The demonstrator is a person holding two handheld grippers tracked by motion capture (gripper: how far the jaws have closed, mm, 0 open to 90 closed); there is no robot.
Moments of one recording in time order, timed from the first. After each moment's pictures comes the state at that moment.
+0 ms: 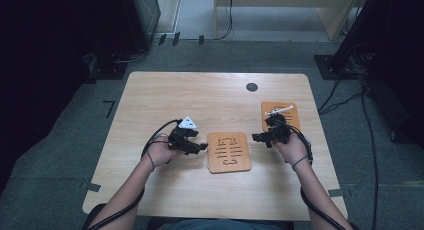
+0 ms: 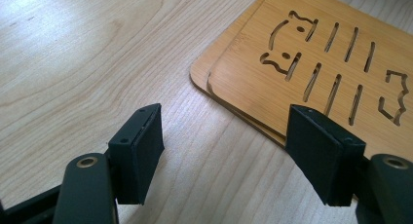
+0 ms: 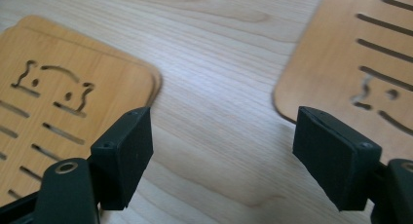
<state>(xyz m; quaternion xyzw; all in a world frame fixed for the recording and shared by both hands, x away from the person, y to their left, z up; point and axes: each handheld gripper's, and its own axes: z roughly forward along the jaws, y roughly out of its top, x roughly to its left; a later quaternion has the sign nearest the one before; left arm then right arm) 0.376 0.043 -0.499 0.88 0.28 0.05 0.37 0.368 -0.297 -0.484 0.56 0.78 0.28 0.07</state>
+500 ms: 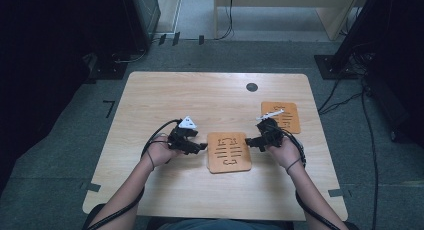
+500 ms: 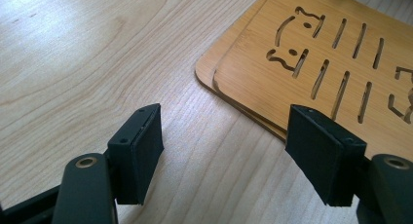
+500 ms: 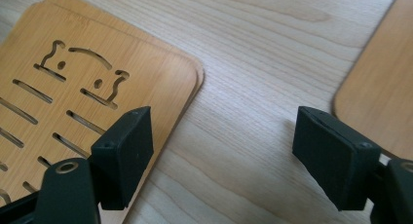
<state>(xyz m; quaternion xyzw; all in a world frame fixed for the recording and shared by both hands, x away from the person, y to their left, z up) 0.378 0.043 -0.502 0.89 0.28 0.05 0.37 0.362 -0.275 -0.494 0.52 0.80 0.28 0.08</state>
